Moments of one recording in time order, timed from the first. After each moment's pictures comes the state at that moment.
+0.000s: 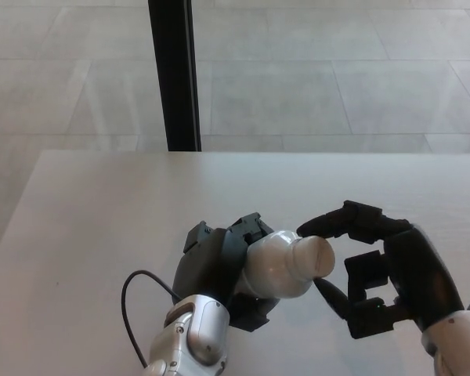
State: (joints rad) left_arm -0.35 0.02 -0.40 0.16 0.50 0.40 0.16; right_arm -0.14 -0.23 0.15 -0.13 -0.14 0.03 0.07
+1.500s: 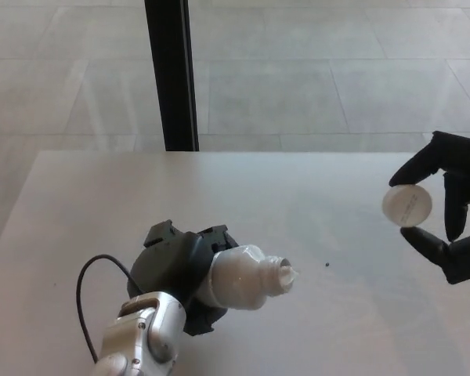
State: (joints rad) left_arm -0.39 0.31 -0.53 0.13 0.61 0.46 0.03; right_arm -0.24 -0.43 -0.08 -0.10 -0.27 -0.17 0.07
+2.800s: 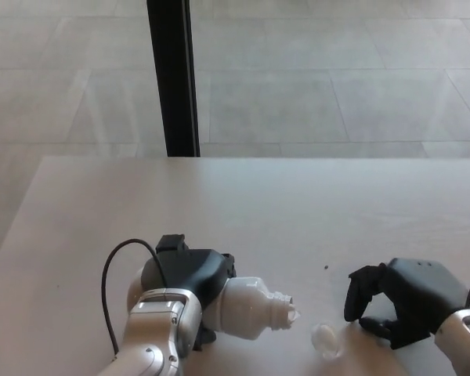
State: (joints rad) left_arm -0.50 0.31 -0.73 0.19 0.79 0.67 -0.21; right_arm -0.40 -0.52 0.46 0.55 -0.59 -0.17 -0.10
